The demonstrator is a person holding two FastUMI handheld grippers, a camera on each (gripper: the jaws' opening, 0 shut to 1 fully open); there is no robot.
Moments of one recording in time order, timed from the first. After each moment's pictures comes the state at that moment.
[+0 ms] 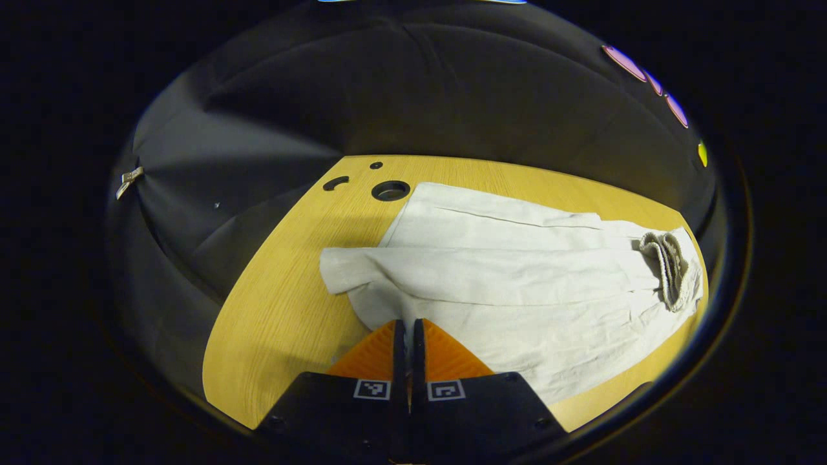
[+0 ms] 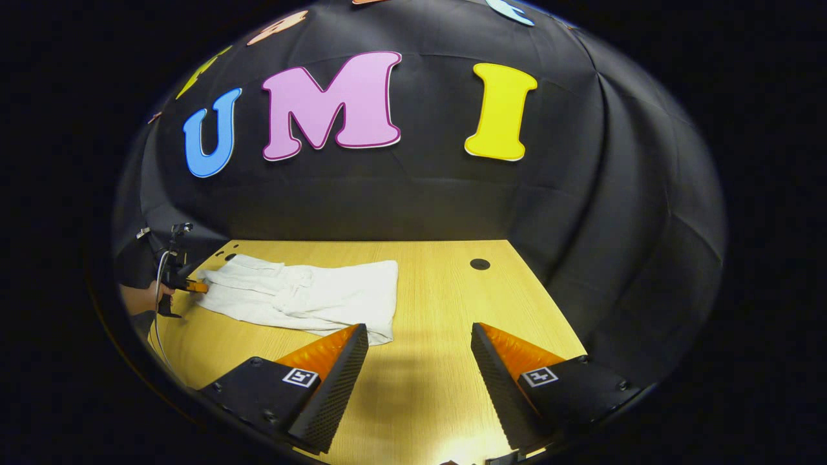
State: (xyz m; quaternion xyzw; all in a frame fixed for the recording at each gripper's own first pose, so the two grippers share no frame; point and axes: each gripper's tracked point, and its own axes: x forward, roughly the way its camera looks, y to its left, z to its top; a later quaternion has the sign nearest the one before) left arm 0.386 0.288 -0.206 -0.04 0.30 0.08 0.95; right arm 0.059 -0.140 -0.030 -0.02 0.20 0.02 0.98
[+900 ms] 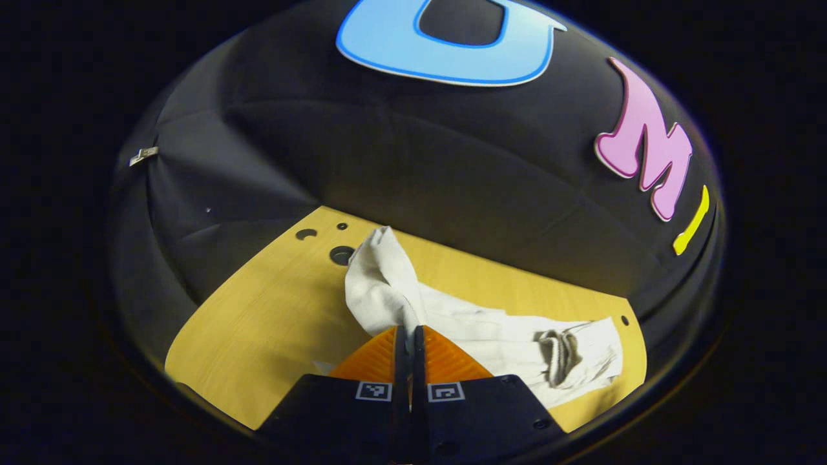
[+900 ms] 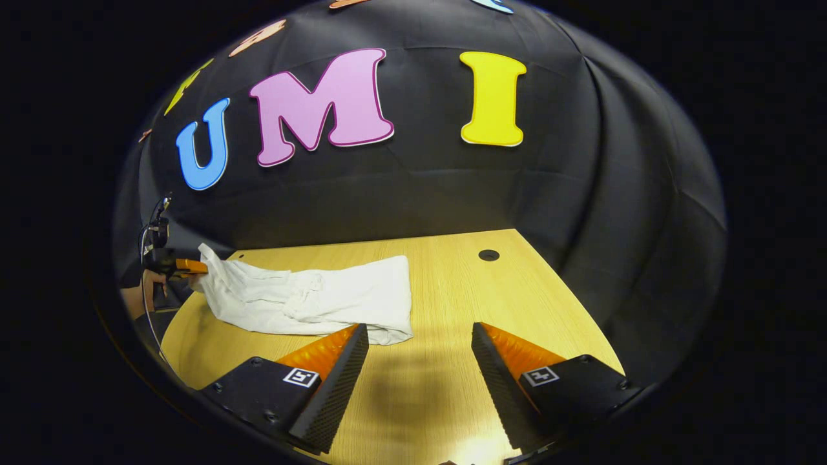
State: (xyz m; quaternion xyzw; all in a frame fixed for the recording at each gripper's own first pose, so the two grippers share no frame) left arm 0.386 0.198 -0.062 -0.17 0.16 0.01 0.97; right arm 0.071 -0.134 -0.043 0.03 0.20 0.04 0.98
